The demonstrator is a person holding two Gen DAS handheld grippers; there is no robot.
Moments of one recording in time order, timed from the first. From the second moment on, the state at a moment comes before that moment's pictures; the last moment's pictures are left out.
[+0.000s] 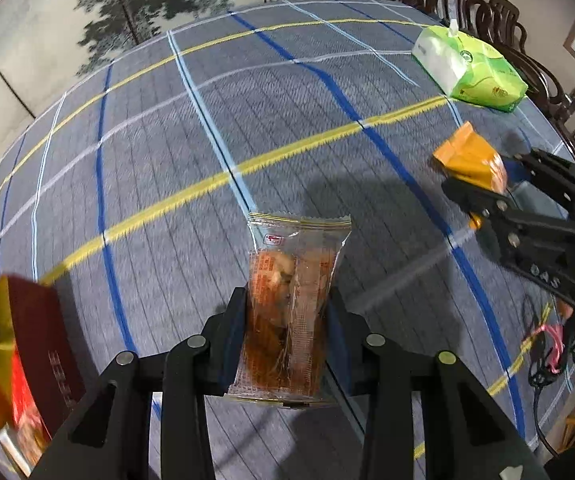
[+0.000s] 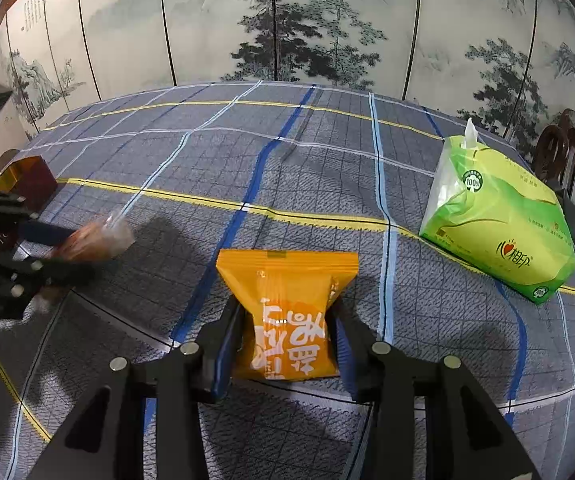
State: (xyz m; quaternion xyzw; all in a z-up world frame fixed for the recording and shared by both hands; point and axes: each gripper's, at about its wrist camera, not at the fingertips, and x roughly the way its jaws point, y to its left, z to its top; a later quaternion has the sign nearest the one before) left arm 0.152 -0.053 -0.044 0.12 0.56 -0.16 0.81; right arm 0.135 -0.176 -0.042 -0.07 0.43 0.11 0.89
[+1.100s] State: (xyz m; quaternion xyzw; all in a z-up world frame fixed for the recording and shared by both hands) left arm 0.059 0.030 0.044 0.01 0.50 -0.01 0.87; right arm 0.135 -0.175 -0.043 -0.07 0.43 0.11 0.89
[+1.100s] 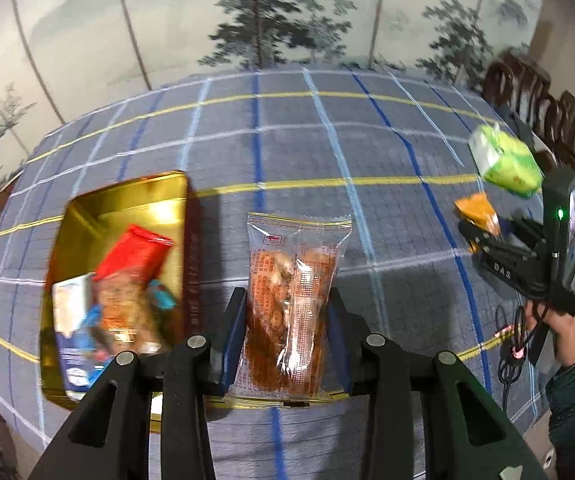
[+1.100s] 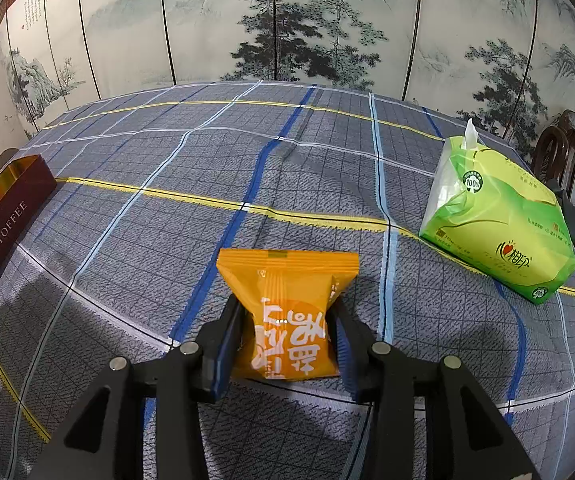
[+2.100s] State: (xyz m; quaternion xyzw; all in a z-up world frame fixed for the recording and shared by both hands) left arm 0.061 0.187 0.039 -0.03 0.52 0.14 0.84; right arm 0.135 -0.175 -0.043 -0.07 0.43 0.11 0.89
